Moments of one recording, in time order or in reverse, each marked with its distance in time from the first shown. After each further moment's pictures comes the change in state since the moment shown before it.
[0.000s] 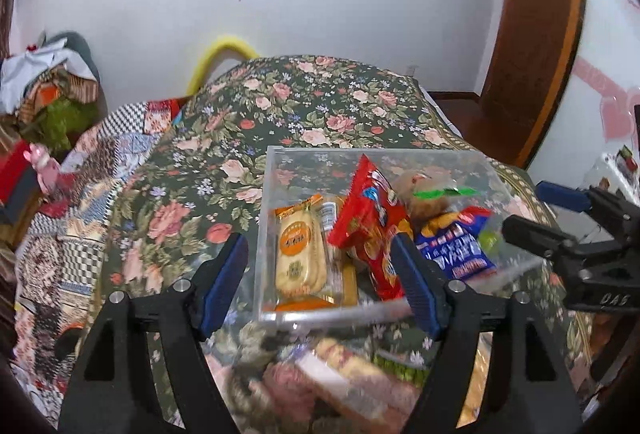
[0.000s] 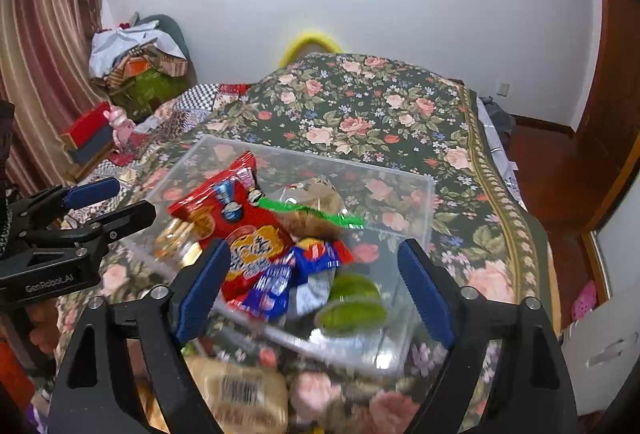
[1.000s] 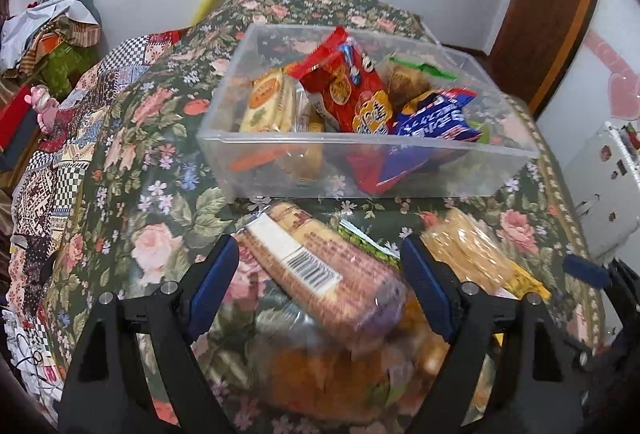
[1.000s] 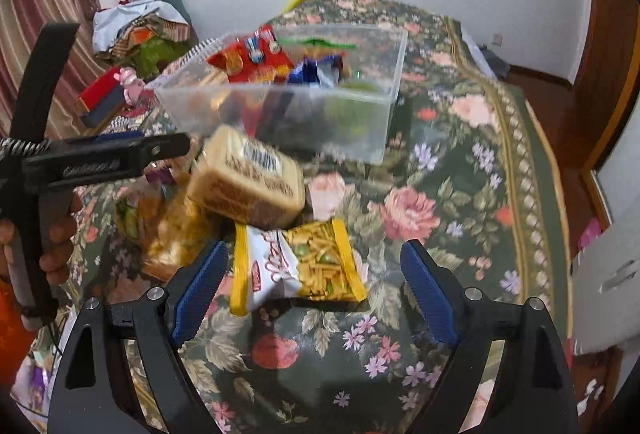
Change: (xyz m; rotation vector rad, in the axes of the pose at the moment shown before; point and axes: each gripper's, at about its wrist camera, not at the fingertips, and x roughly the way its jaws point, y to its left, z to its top) left arm 0.015 -0.029 -0.076 -0.064 0.213 0.019; right arm -0.031 0.006 -0.118 0.061 0.146 0.026
